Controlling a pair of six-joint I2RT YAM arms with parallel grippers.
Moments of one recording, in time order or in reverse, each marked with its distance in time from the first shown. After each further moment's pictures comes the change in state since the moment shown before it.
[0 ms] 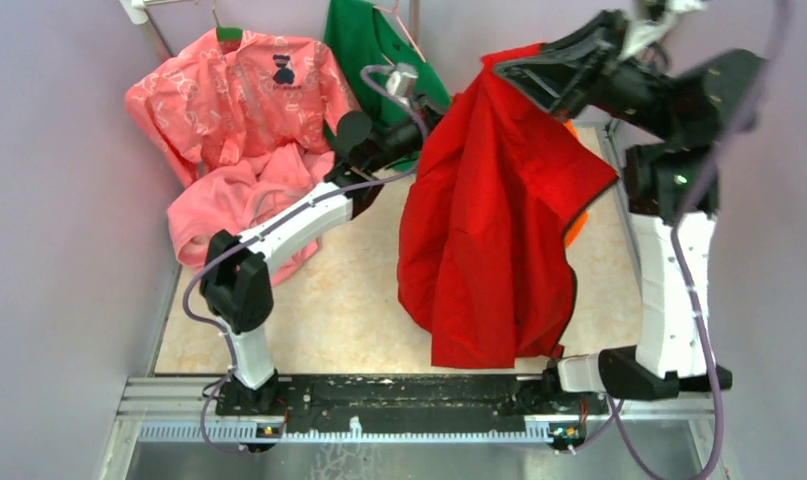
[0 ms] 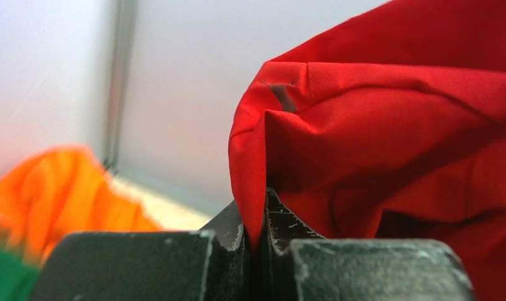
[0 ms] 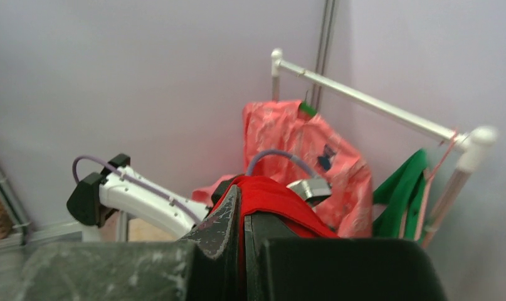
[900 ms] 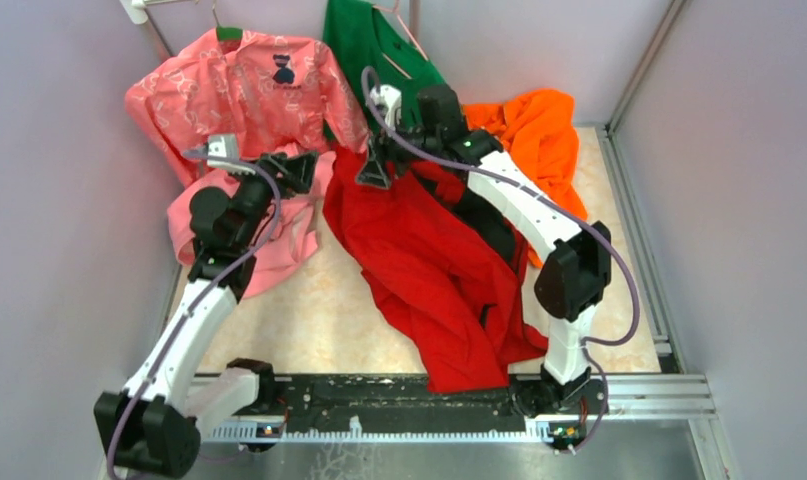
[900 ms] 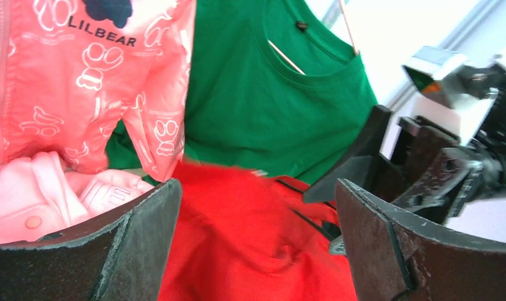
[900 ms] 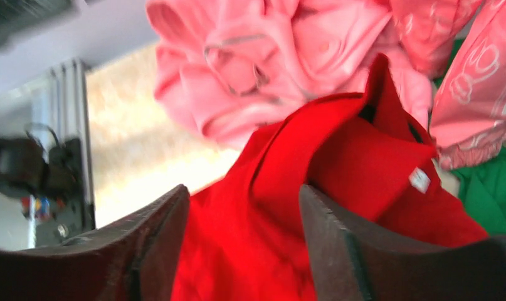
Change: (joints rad) left arm 0.524 -0.870 -0.897 -0.277 -0.425 0.052; right arm 0.497 0.547 -0.191 -0.309 0.361 -0.526
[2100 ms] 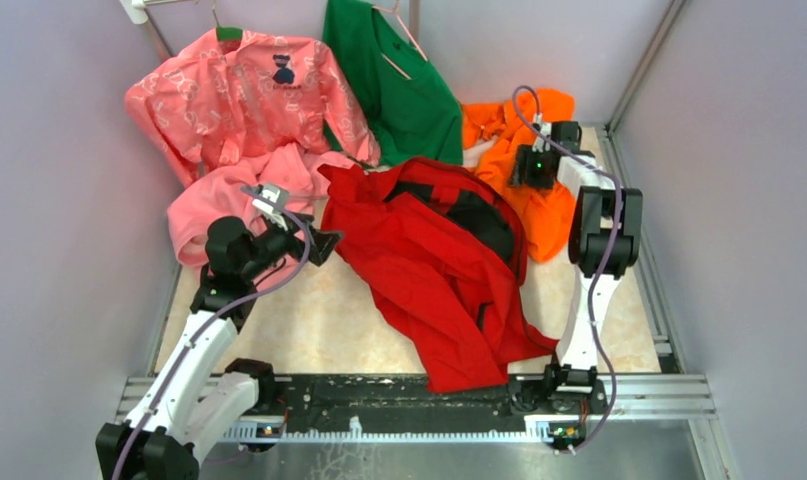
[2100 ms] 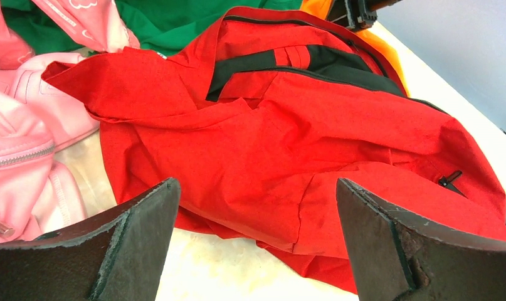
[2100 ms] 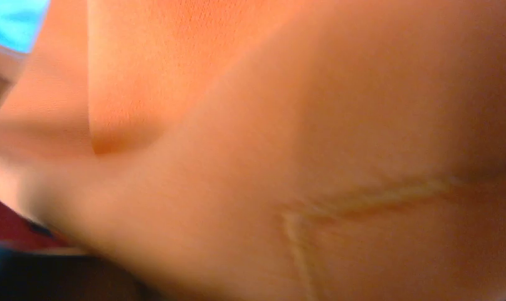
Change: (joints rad) left arm 0.000 -0.203 -0.227 -0.315 0.380 0.333; right arm -0.671 0.254 -0.298 0.038 0.320 0.085
